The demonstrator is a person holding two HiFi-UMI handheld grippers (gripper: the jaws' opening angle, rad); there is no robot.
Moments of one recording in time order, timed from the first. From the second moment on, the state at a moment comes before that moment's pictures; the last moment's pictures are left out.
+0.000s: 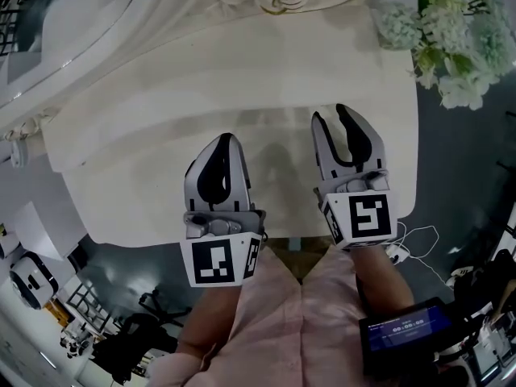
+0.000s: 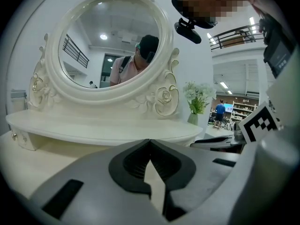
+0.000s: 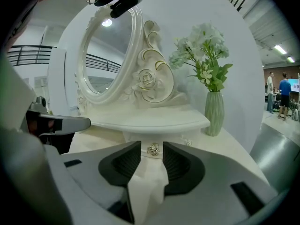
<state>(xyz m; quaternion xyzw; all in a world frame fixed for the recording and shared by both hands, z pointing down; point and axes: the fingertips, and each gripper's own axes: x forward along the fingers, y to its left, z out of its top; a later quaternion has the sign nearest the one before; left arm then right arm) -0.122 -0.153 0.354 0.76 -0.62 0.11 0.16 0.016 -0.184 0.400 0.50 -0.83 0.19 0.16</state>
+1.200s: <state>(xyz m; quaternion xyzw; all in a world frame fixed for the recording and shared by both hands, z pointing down) -0.131 -0.164 0.361 0.74 -0.64 0.12 0.17 0.010 -0.200 0.417 0.49 -0.83 0.22 0.17</state>
